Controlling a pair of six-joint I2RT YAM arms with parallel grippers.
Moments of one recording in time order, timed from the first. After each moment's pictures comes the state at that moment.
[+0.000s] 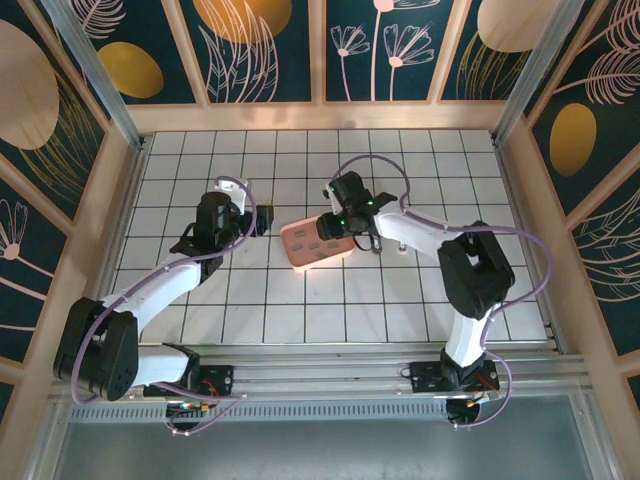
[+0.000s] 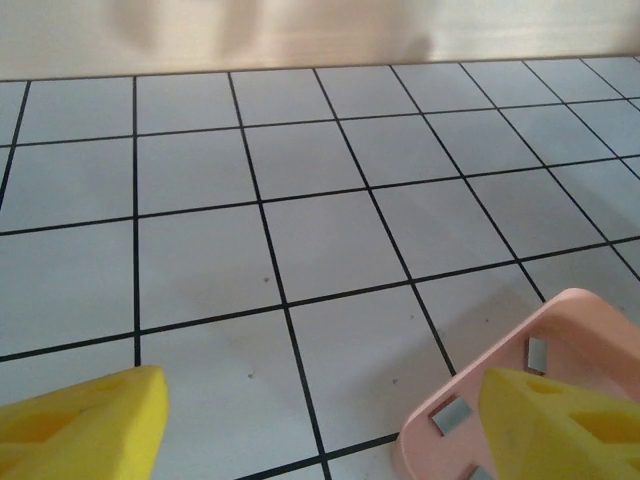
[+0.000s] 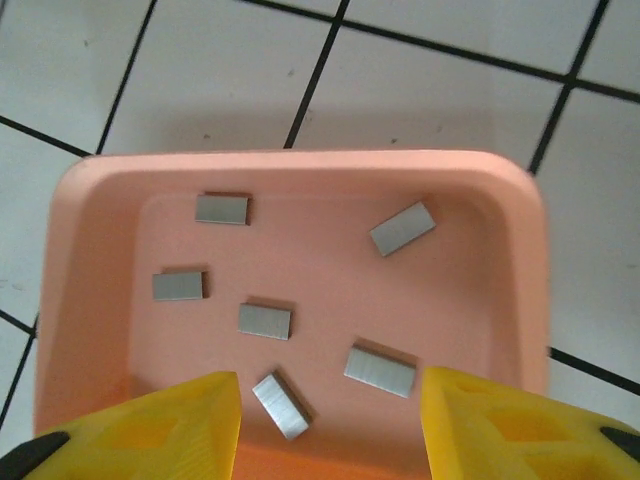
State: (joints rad) left arm -0.37 1.31 0.71 0.15 -0.02 -0.18; right arm 0.66 1.85 1.30 -0.48 -0.10 0.30
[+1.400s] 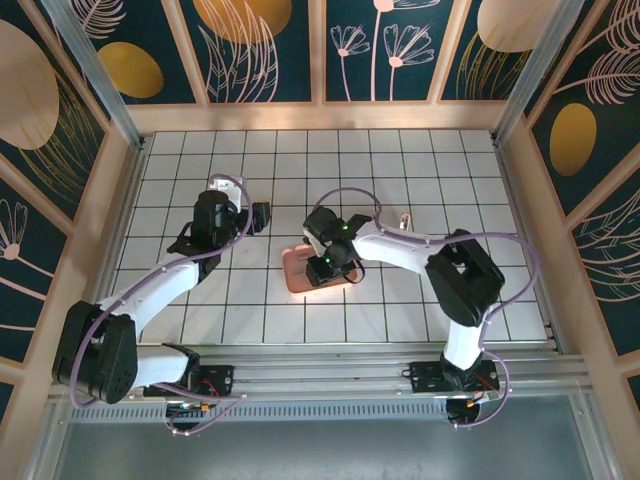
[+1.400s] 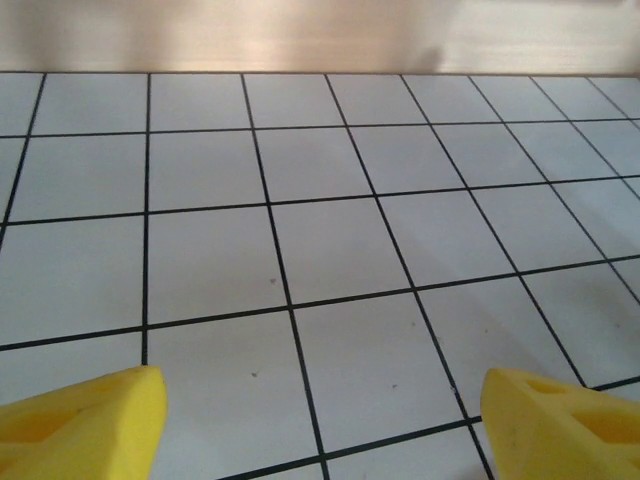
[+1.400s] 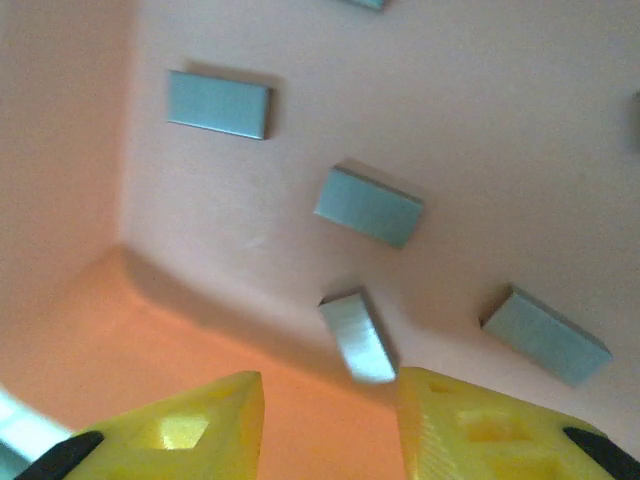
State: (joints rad) left arm -0.36 1.28 0.72 0.12 -0.01 -0.23; right arm 0.86 1.78 1.25 -0.71 -0.17 0.33
